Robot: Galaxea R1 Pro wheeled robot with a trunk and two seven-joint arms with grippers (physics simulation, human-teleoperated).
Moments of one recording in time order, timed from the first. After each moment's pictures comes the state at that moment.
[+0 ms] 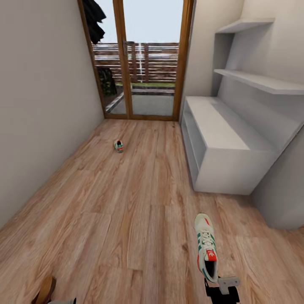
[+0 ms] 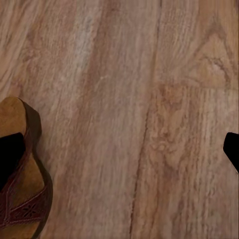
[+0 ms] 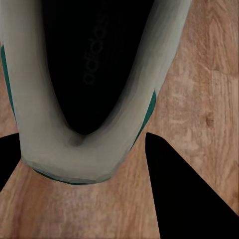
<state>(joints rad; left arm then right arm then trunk) -0.27 0.17 0.33 -0.16 -0.18 -0.61 -0.12 -0.39 -0.04 -0.30 -0.13 0.46 -0.59 -0.12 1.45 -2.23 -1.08</state>
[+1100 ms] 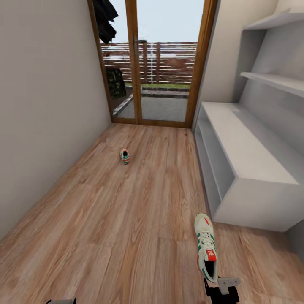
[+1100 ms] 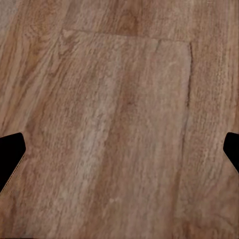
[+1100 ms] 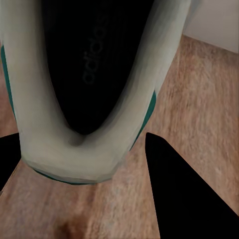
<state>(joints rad) -0.27 0.17 0.33 -0.16 -0.18 -0.61 -0.12 -0.39 -0.04 -0.30 -0.13 0.46 -0.59 -0.12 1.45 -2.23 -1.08</state>
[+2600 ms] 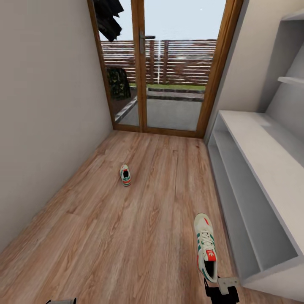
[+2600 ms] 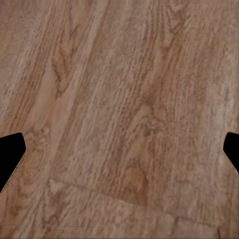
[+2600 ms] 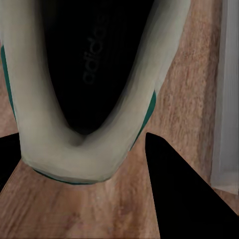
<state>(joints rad) -0.27 0.17 0.33 -0.16 -0.18 -0.61 -0.12 -0.39 -0.04 -0.30 -0.13 0.46 -0.59 -0.12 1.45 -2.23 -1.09</state>
